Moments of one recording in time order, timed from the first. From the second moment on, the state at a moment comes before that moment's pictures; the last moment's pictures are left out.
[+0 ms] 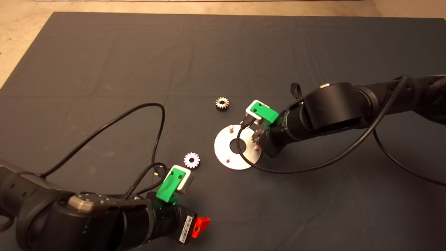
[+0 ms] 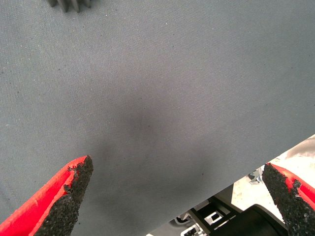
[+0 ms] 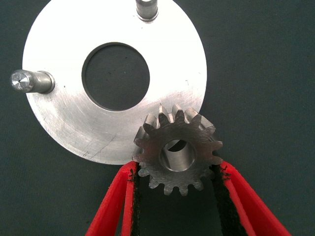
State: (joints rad) left arm -0.01 2.36 -0.34 0.94 1.53 -1.53; right arm 0.30 2.63 -0.85 -0.63 -1.51 0.97
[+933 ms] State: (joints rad) left arm -0.01 2.36 -0.34 0.94 1.53 -1.53; right arm 0.28 2.64 -0.87 -0.63 -1.51 0.97
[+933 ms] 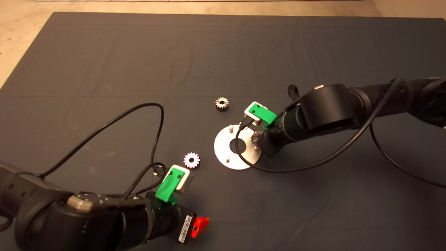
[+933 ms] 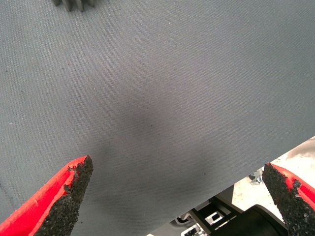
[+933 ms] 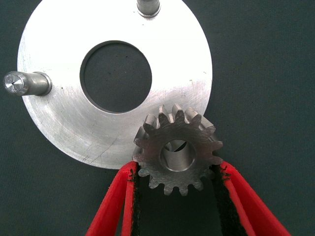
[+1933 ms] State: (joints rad) left arm -0.01 2.36 -0.34 0.94 1.53 -1.53; right arm 0.28 2.64 -0.87 -0.63 -1.51 0.97
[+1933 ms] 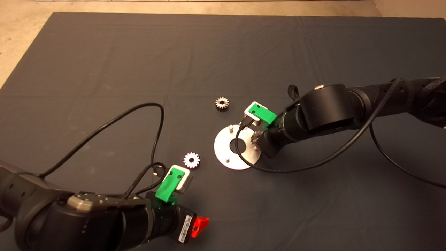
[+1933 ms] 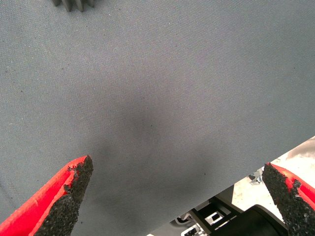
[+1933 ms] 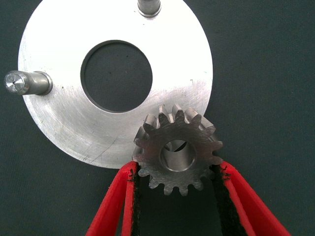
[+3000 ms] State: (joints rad) left arm -0.01 2.36 -0.34 0.94 1.53 -1.53; right arm 0.26 2.64 -0.85 -0.62 -1.51 0.96
